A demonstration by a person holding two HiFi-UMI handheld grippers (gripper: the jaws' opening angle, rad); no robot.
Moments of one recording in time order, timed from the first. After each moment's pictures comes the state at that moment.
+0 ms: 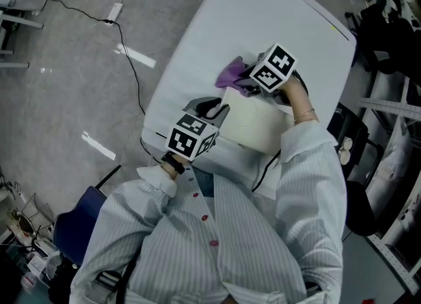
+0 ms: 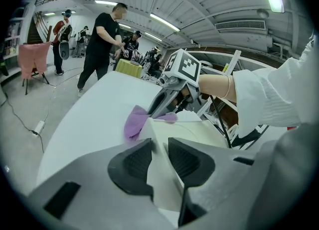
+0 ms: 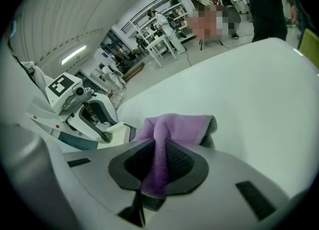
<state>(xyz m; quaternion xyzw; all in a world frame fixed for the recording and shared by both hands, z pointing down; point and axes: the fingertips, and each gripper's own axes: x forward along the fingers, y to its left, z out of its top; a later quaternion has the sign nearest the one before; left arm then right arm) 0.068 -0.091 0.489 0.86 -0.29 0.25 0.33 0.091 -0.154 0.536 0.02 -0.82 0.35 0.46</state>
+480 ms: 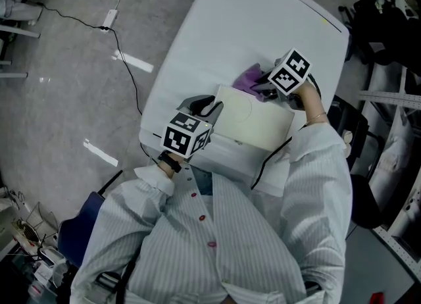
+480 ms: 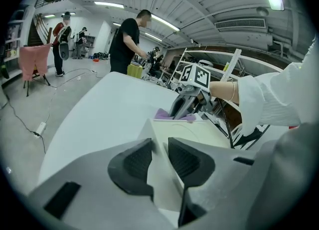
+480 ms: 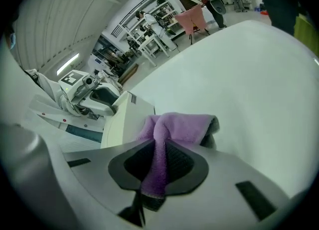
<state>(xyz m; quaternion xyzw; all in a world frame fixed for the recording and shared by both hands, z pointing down) 0.066 -0.092 0.488 0.86 -0.29 0.25 0.32 0.162 -0.128 0.538 0.05 -0.79 0.40 0.46</state>
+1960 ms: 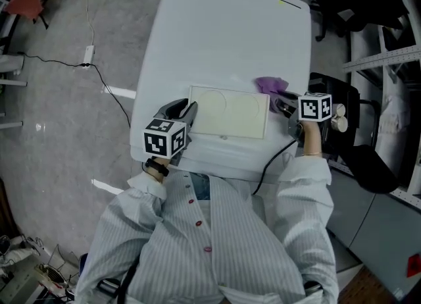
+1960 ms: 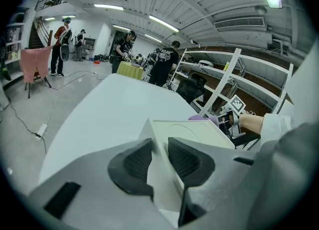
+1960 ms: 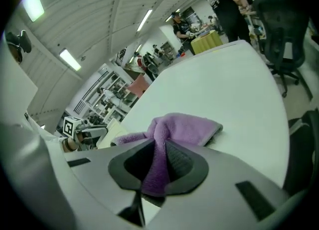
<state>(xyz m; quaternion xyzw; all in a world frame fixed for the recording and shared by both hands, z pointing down) 0.064 -0.089 0.490 0.87 -0.30 0.25 0.32 0.314 -0.060 0.522 0.42 -0.75 0.48 0.14</state>
